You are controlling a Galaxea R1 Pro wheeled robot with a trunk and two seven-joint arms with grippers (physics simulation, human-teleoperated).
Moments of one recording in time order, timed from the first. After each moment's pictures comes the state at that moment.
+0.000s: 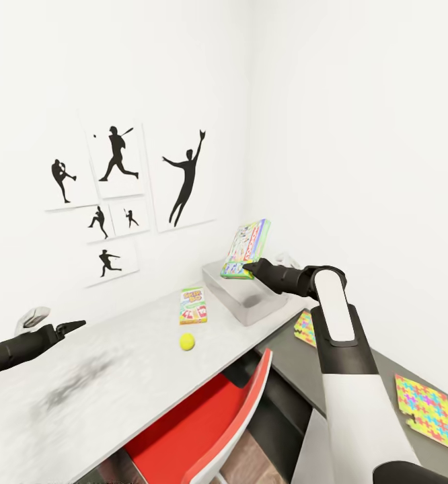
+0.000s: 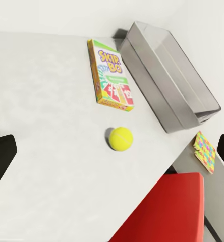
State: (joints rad) left arm -0.52 0.30 0.65 -1.27 -0.01 1.04 -0.92; right arm -0.81 0.17 -0.04 -1.42 -1.04 1.02 -0.51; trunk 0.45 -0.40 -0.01
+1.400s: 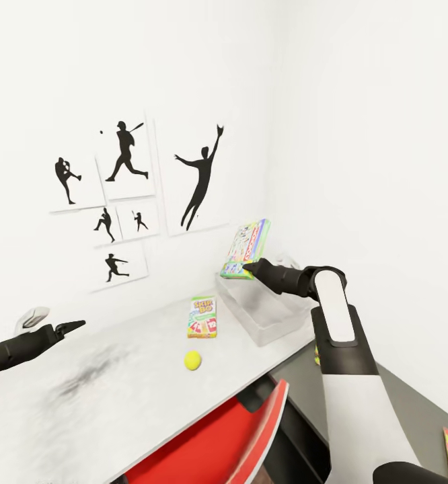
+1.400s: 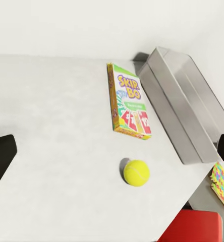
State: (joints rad) left arm -0.52 0.30 0.65 -1.27 -0.01 1.04 -0.92; right arm -0.81 0.17 -0.04 -1.42 -1.04 1.02 -0.50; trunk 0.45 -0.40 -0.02
